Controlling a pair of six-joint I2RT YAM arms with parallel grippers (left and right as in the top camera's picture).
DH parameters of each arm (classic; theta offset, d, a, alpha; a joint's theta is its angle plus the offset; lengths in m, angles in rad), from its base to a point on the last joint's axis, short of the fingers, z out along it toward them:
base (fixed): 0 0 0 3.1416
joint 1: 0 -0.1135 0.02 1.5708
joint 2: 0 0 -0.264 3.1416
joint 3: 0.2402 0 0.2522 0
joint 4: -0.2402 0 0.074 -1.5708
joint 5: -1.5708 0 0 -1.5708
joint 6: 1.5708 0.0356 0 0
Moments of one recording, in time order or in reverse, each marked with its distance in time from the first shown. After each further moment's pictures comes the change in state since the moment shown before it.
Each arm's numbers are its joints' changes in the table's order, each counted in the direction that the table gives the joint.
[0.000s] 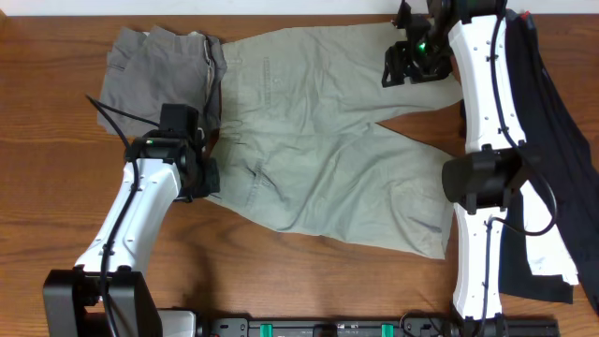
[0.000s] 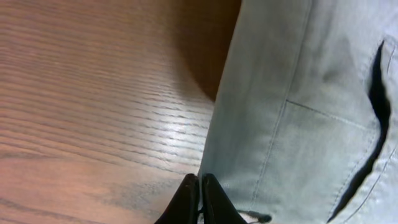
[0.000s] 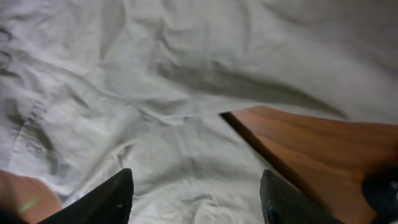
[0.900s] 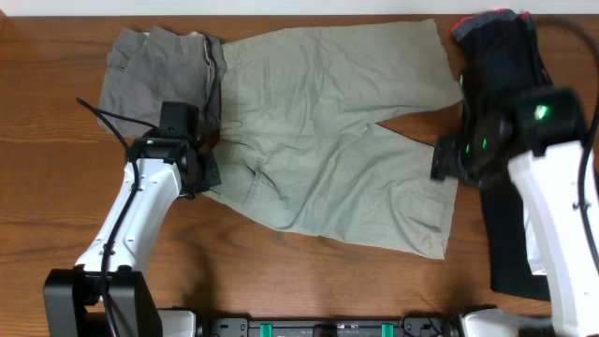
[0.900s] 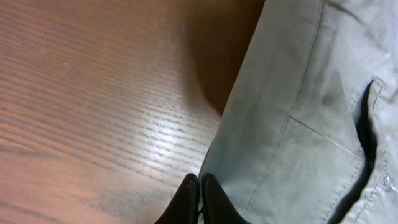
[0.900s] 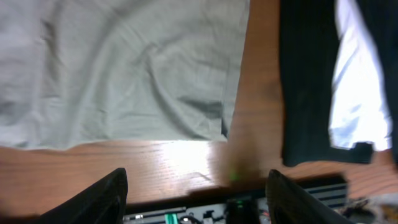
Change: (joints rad) left arm 0.000 0.000 -0.001 0.045 0.018 -0.127; right arm -0.072 -1.024 -1.193 0.122 -0.306 0.481
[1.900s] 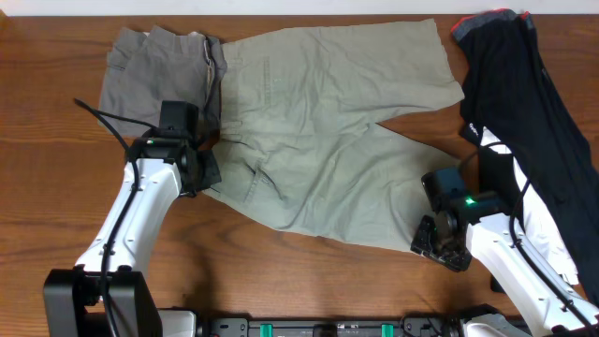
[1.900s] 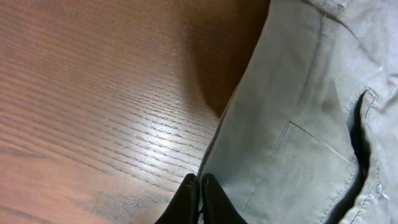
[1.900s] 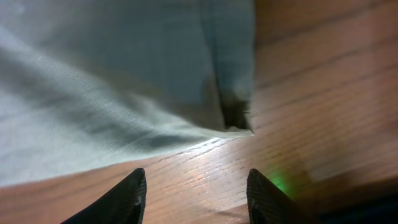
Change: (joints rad) left arm 0.000 0.000 0.000 0.015 0.000 -0.043; right arm -0.040 -0.154 -0.876 0.562 0.040 0.332
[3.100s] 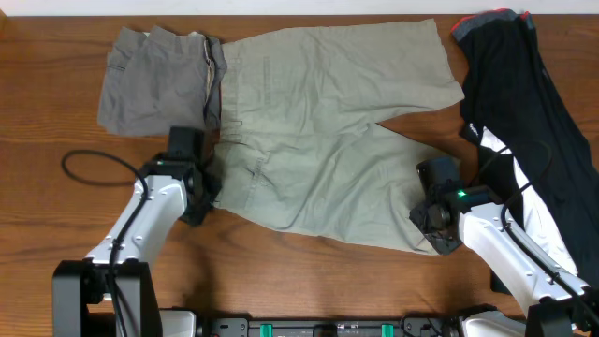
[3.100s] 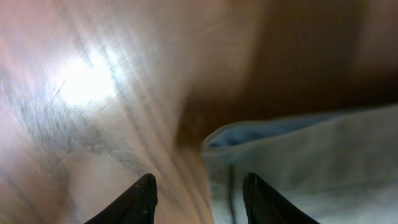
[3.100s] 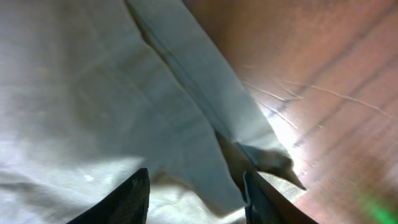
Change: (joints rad) left arm 0.000 0.000 -0.220 0.146 0.003 -0.827; right arm 0.001 0.097 0.000 0.240 -0.100 0.441
